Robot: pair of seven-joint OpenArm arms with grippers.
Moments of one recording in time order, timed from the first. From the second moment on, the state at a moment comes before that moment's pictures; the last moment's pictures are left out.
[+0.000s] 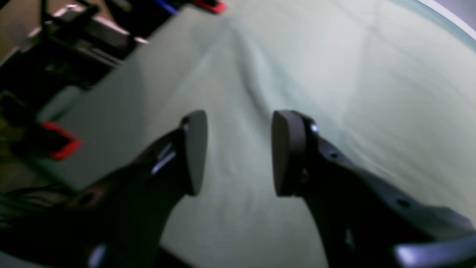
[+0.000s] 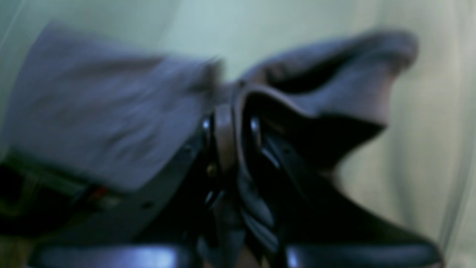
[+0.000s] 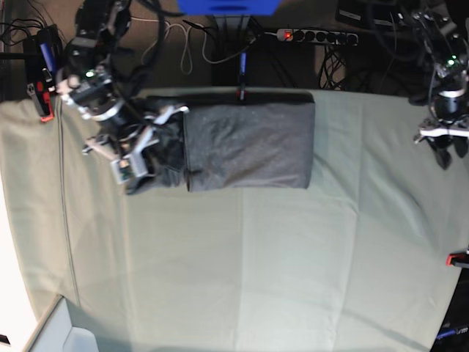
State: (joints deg) left arm 20.0 -3.5 -37.8 99.1 -19.7 -8.8 15.4; right arm -18.4 -9.2 14.5 108.7 -2.6 38.8 -36.8
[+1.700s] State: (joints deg) left arm 22.5 -5.2 -44.3 97.6 -20.0 -8.9 15.3; right arm -1.6 -8.6 -23.6 93.7 -1.7 35.8 -36.1
